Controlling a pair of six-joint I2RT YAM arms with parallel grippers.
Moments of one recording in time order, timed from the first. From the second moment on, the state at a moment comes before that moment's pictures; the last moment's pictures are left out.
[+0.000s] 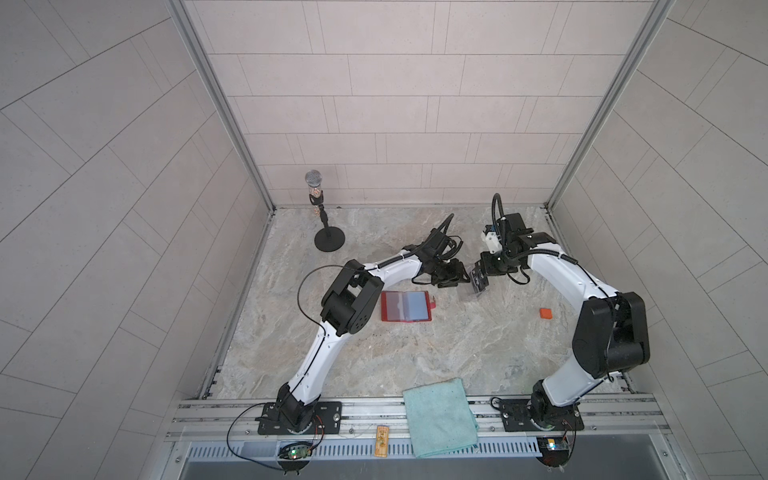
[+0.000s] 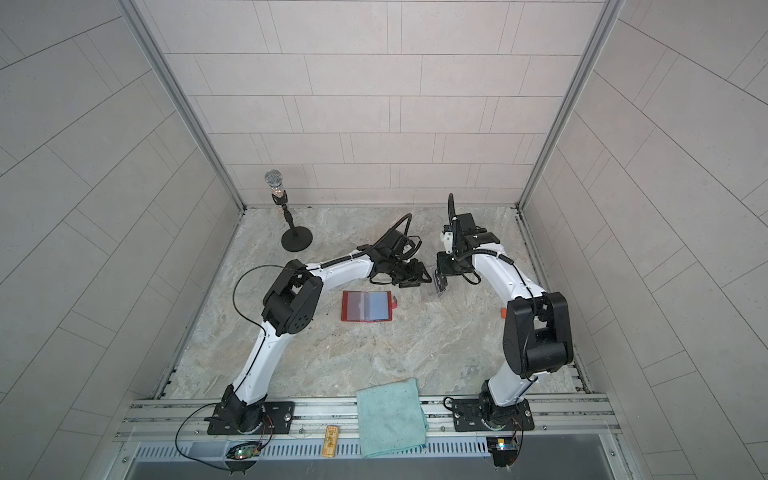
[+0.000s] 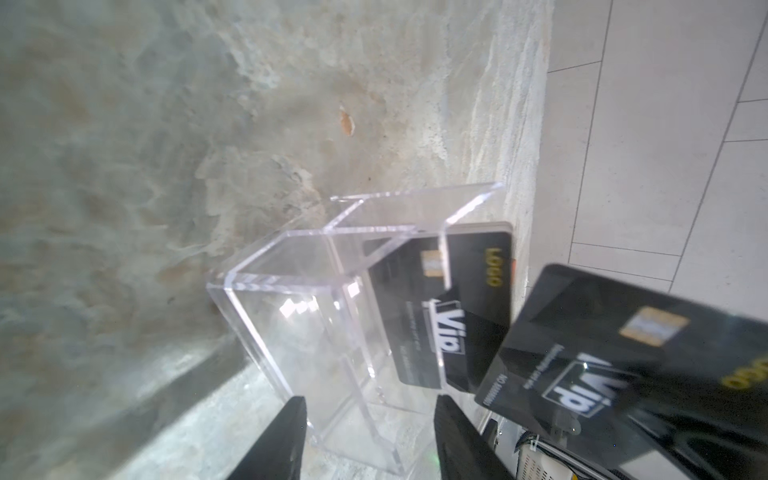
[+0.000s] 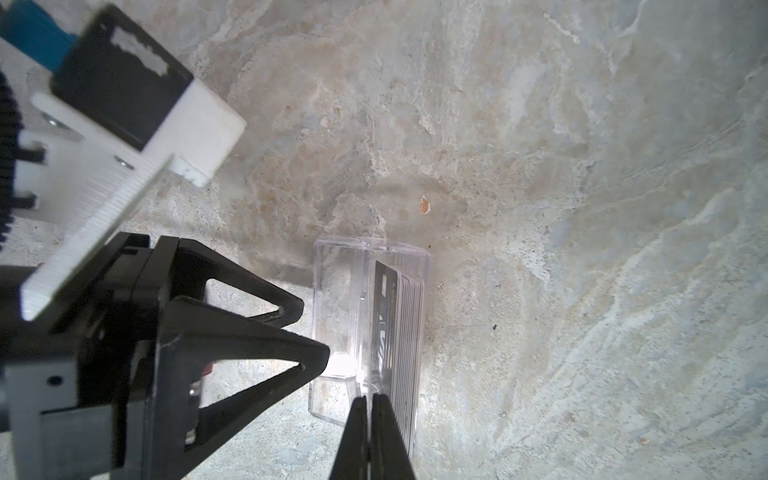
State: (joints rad) left arm -0.72 2.32 1.81 -0.36 0.60 -0.76; right arm 0.12 1.61 1.28 -0.81 -0.18 0.07
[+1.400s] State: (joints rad) left arm -0.37 1.55 0.91 -0.44 0.32 -0.46; right arm 0.51 1.71 1.15 -0.40 -0.47 0.46
